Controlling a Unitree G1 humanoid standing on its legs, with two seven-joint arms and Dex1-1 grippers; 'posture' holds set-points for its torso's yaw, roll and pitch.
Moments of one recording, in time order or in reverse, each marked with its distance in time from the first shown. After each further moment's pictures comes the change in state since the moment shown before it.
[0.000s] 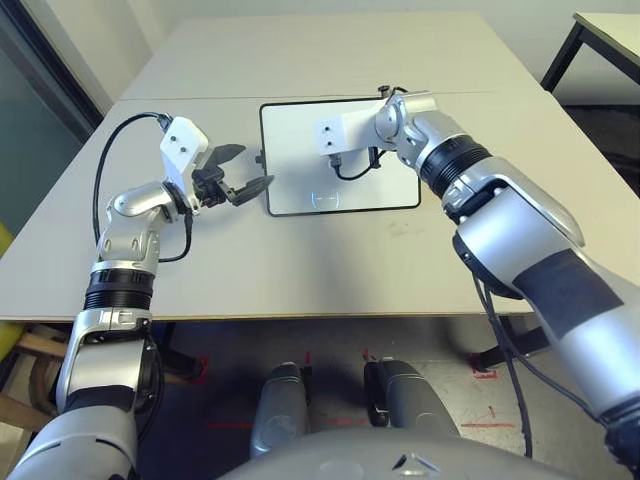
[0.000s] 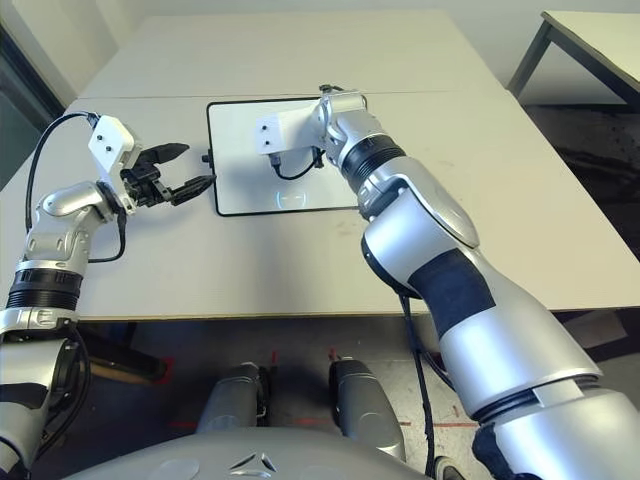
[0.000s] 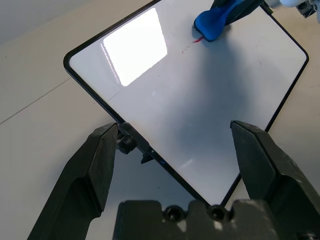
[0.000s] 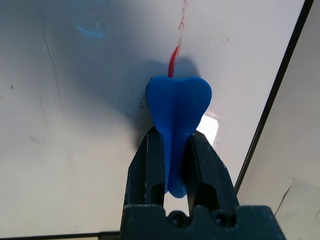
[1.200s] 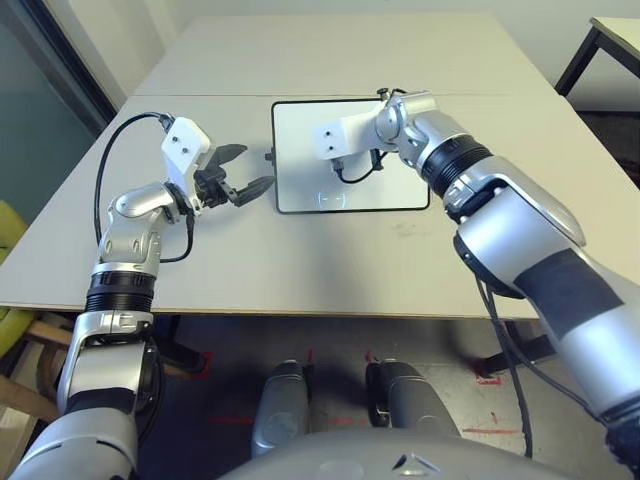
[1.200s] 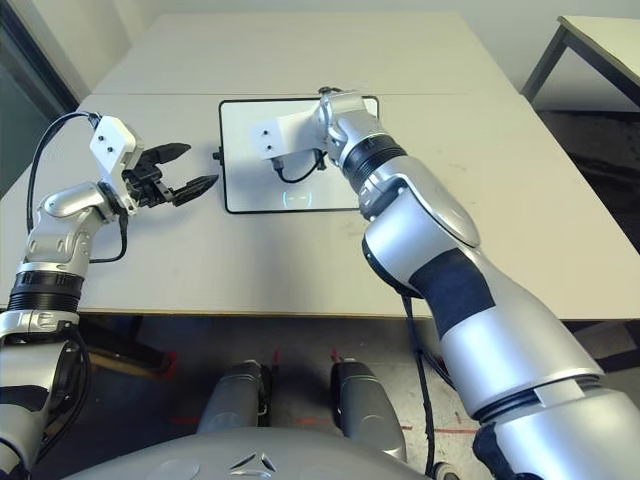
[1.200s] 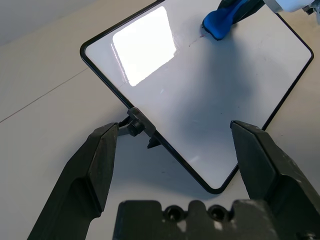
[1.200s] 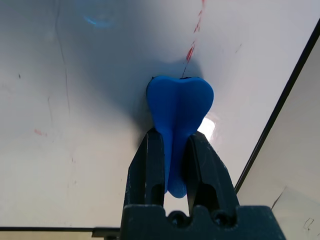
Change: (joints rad) left arm 0.009 -0.006 0.000 -0.031 -0.001 0.016 0.010; right arm 0.009 -0.065 0.048 0.012 -0.023 -0.021 0.040
